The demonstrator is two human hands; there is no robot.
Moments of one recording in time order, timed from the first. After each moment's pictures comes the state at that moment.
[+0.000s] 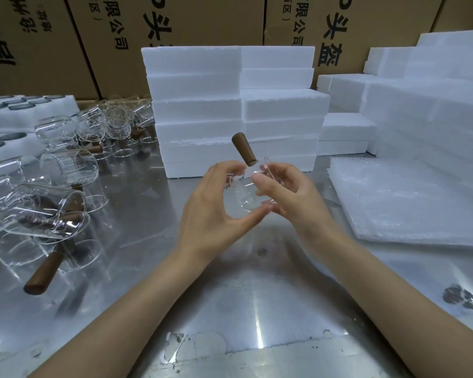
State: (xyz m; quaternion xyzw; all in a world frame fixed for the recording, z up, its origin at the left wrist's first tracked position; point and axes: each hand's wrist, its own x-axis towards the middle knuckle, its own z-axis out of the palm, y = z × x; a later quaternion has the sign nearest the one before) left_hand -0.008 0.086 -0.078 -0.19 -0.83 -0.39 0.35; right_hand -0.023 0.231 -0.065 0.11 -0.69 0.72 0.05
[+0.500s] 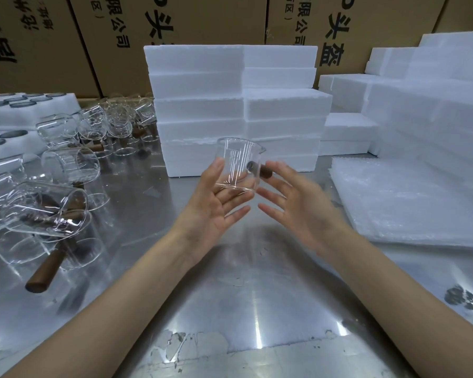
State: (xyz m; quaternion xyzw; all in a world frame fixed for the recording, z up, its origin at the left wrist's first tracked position) left_hand -0.011 0.075 -0.069 -0.05 -0.56 -0.82 -0.06; right_hand -0.031 0.239 -0.064 0.08 -0.54 0.83 -0.12
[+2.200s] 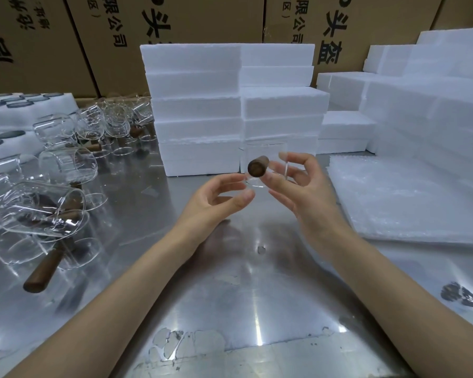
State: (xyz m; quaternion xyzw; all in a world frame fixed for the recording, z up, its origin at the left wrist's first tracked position) left_hand -0.017 0.069 -0.082 -0.11 -0.75 -0.65 0.04; right_hand -0.023 0.241 -0.061 0.09 -0.64 0.76 0.06
